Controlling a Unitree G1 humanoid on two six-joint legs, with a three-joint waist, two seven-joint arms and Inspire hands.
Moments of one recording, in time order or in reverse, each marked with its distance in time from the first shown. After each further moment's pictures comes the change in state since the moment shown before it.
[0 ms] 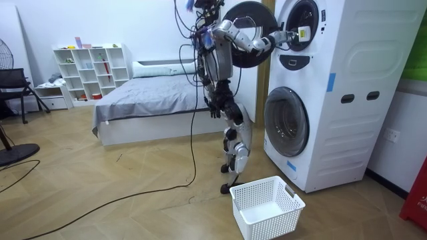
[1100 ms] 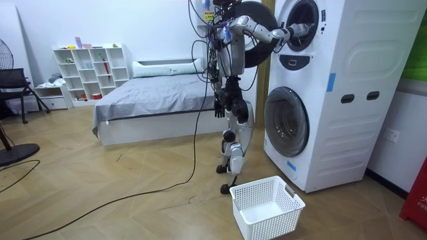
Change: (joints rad) left arm -0.007 0.047 -0.002 0.033 -0.013 -0.043 0.000; right arm -0.178 -0.092 0.057 0.132 -0.162 -0.069 0.129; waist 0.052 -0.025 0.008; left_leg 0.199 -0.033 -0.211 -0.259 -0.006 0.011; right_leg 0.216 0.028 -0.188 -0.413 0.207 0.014
